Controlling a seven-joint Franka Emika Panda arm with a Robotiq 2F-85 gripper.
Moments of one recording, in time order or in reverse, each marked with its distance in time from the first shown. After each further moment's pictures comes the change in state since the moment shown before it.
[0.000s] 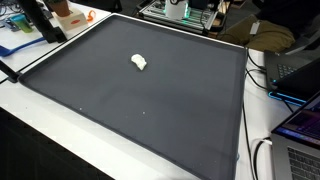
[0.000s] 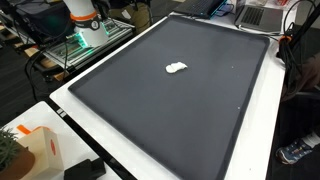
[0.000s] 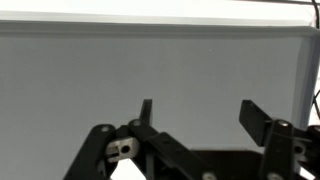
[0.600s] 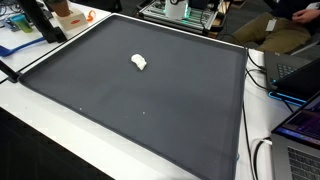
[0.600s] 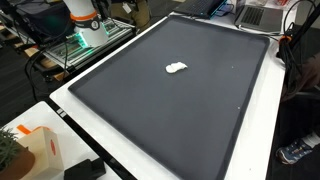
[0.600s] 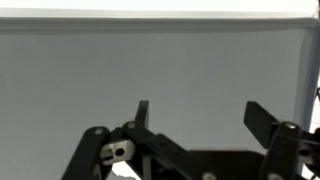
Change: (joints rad) arm -0.002 0.003 0.007 -0.006 0.001 0.045 0.030
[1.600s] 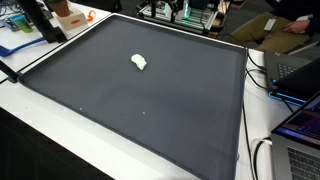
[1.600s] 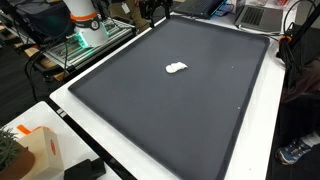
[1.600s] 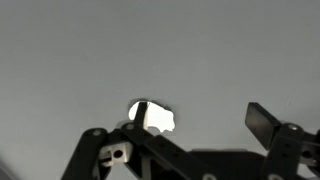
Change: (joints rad) arm -0.069 0.193 0.187 -0.072 -0.174 0.560 0.342
